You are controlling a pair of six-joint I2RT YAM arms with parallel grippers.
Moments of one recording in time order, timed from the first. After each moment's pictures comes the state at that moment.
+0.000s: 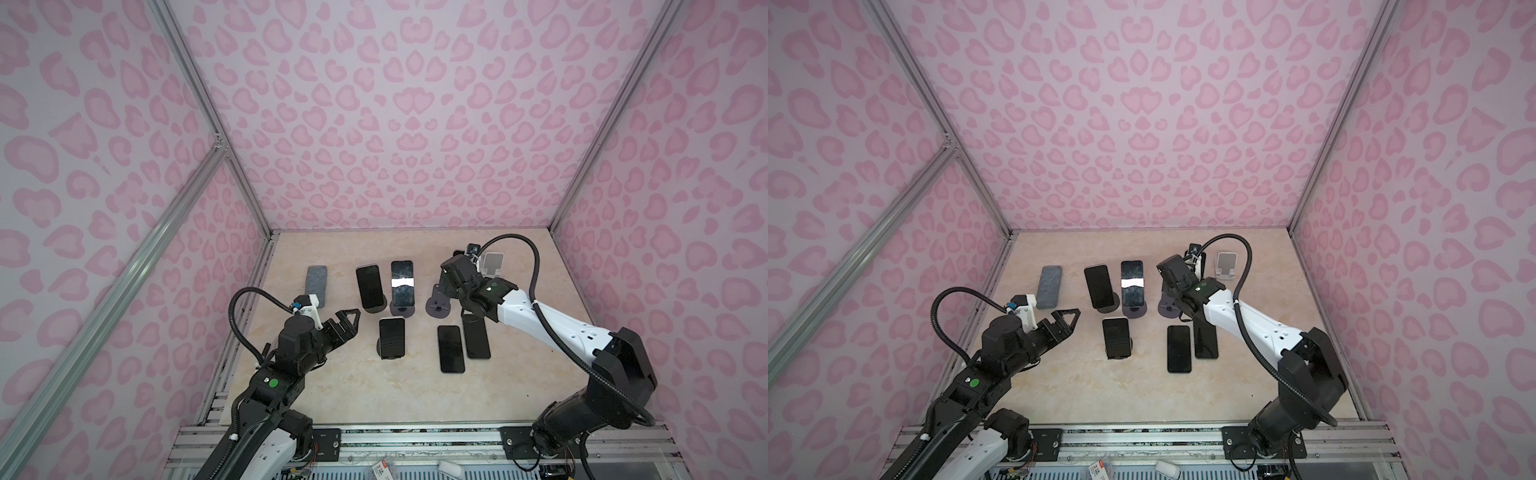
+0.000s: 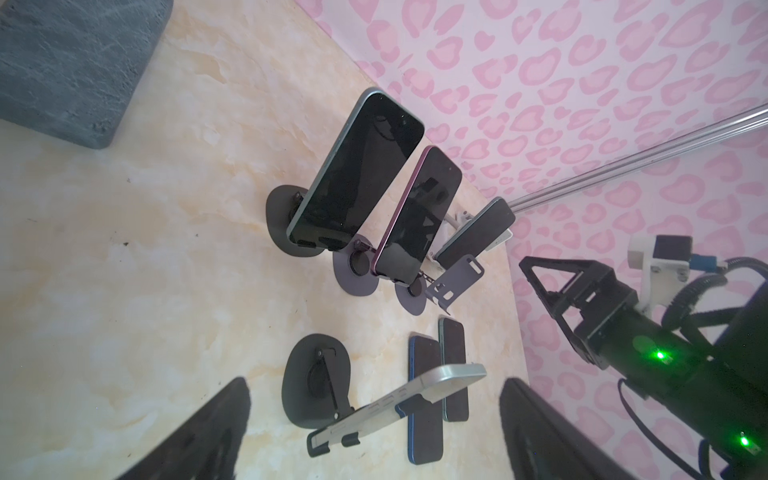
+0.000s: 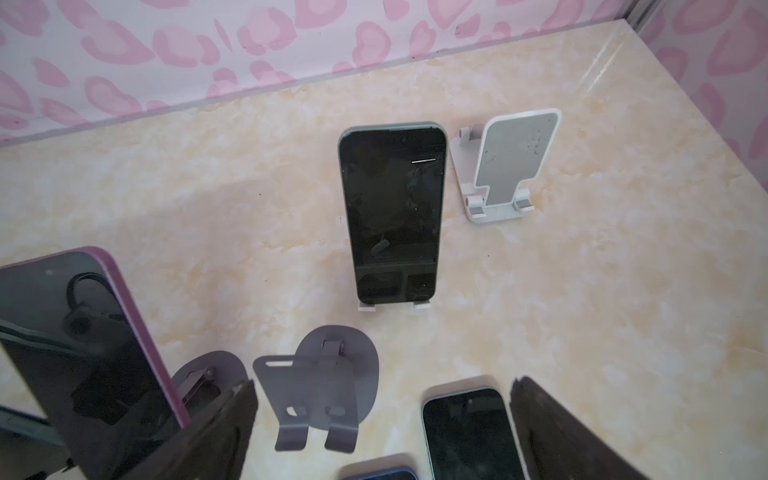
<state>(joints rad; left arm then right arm) -0.38 0.62 0.52 -0.36 0.11 -0.88 0.66 1.60 1.24 -0.54 0.57 0.69</state>
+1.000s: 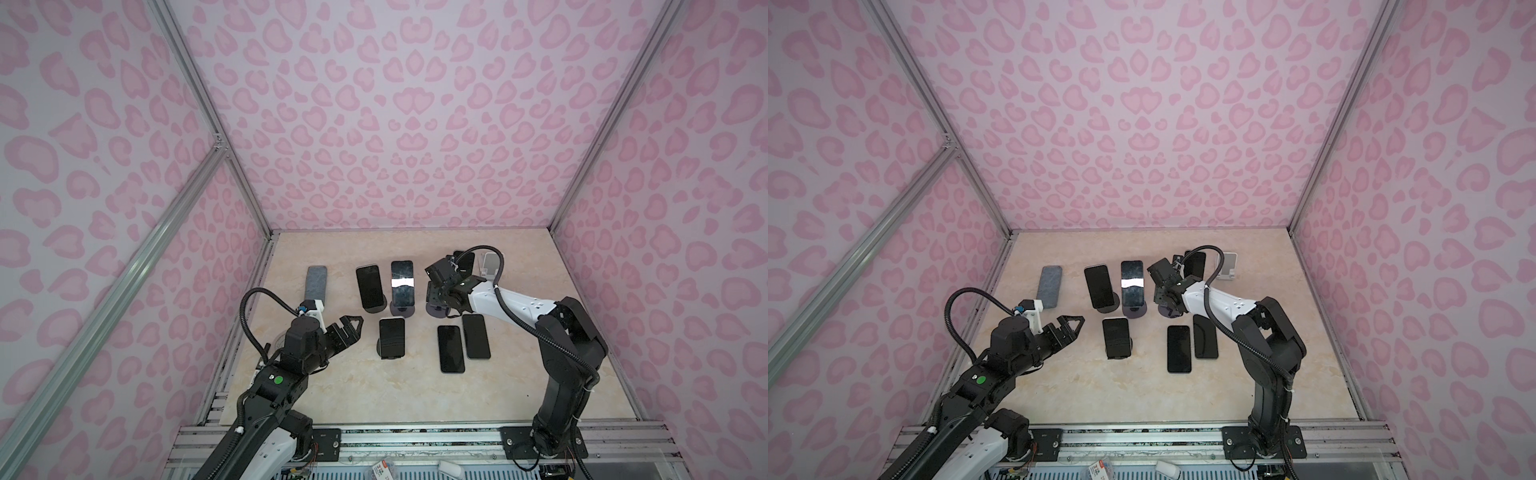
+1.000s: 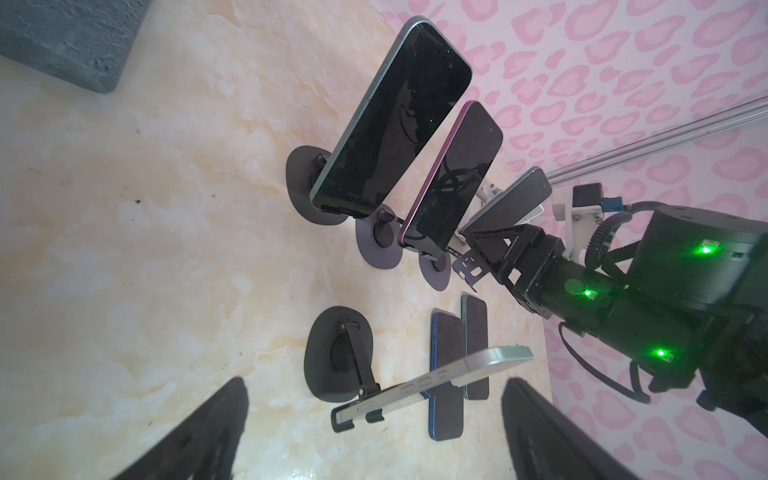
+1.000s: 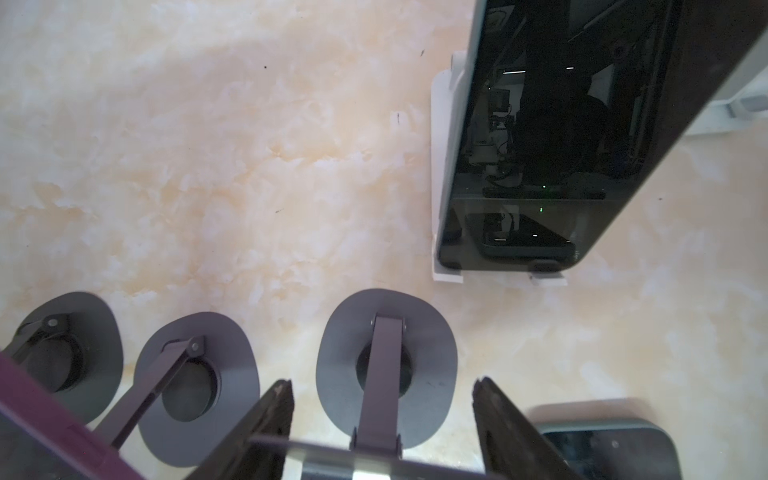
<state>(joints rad) -0.38 0.64 0.49 -0.38 0.13 -0.88 0.64 1.84 1.28 -0.46 0.36 0.68</state>
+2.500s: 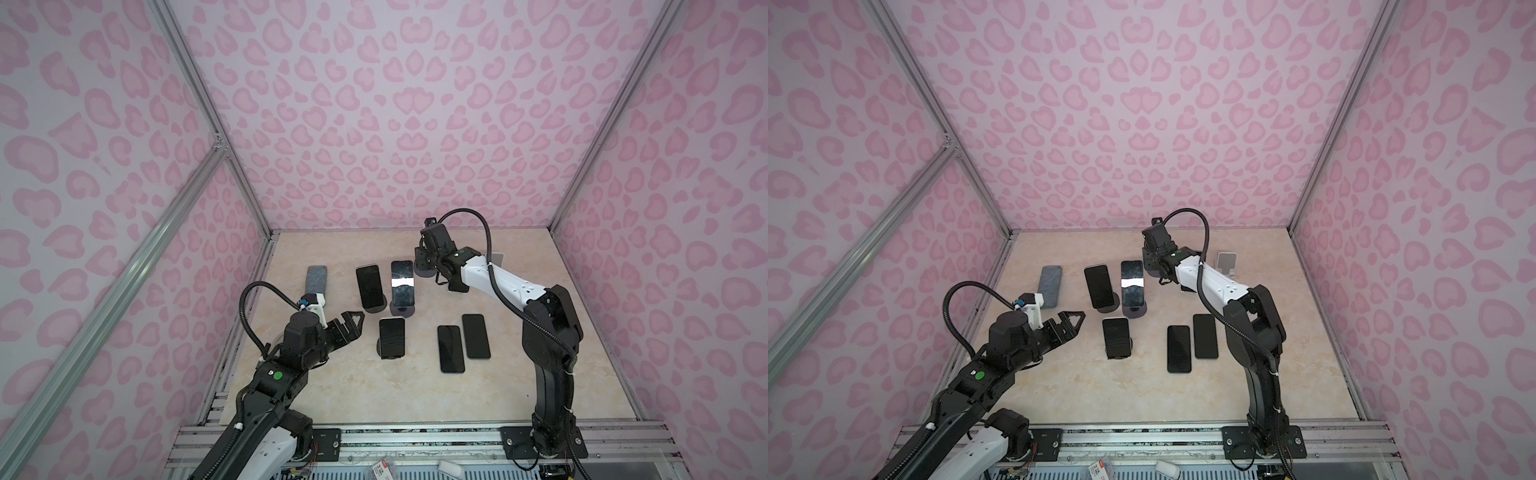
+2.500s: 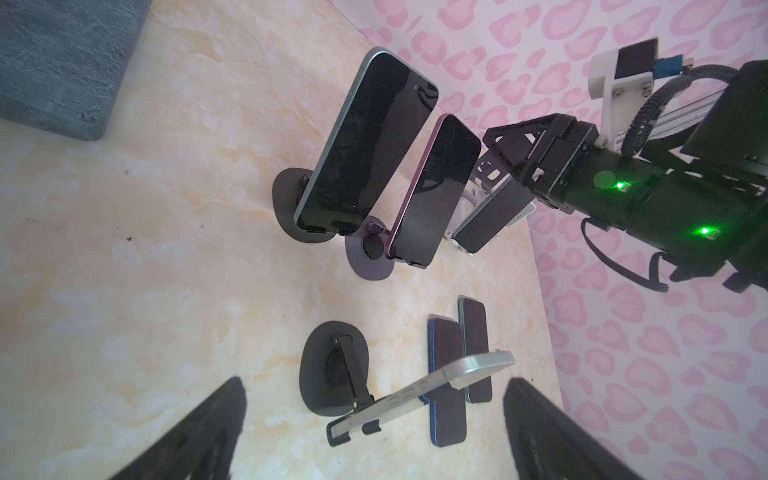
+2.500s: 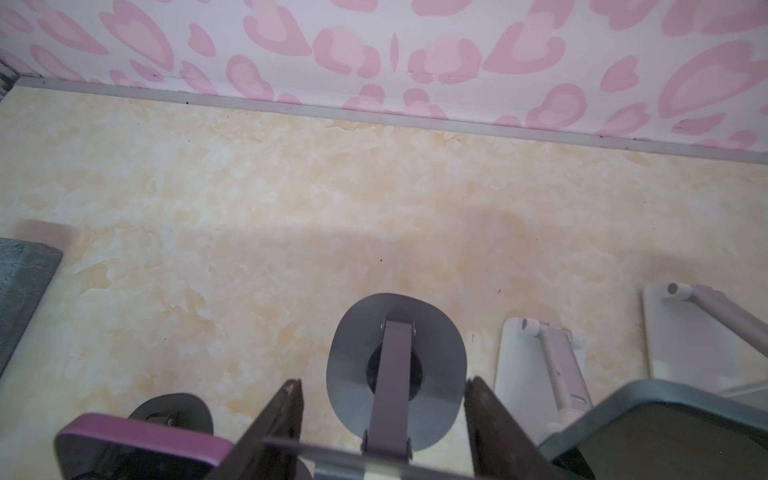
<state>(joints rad) -0.38 0.68 0.54 -0.37 0.13 -0.81 0.57 2.04 1.70 -0.41 0.28 0.31</state>
